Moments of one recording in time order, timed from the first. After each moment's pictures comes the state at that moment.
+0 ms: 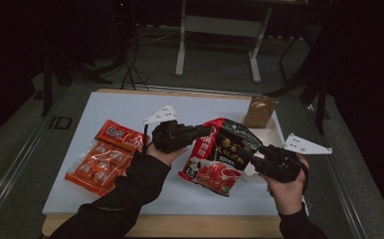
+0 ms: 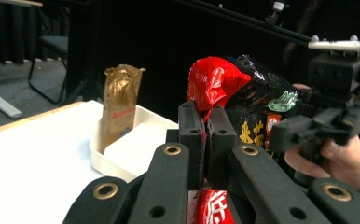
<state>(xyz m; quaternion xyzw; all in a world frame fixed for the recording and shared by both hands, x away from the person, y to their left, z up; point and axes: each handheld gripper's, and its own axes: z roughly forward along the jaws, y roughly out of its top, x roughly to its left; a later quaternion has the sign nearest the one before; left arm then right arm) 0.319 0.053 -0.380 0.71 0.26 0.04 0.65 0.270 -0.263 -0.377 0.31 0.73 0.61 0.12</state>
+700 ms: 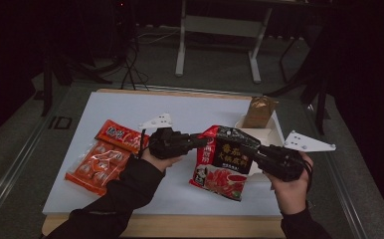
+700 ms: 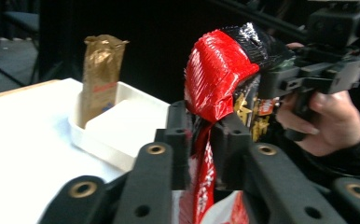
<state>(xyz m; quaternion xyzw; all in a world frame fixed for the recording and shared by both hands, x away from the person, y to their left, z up) 0.317 0.067 -0.401 0.71 0.24 -0.02 0.66 0.267 -0.261 -0.360 0.30 0.75 0.58 0.13</state>
